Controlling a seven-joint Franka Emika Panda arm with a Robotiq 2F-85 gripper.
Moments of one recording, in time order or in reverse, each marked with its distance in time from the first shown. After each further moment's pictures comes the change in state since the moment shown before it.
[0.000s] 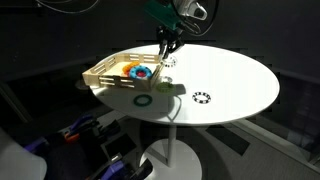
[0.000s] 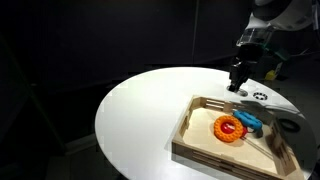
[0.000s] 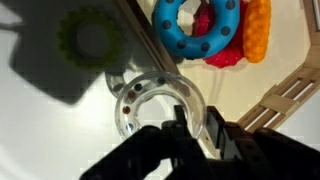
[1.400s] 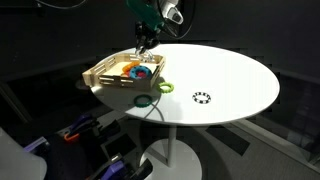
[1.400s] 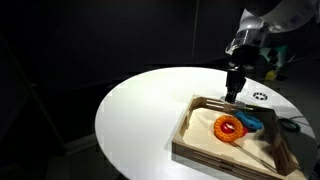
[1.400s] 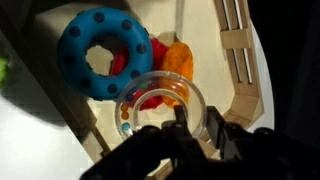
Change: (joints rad) arm 0.055 -0.007 0.060 -0.001 0.133 -0.159 -0.113
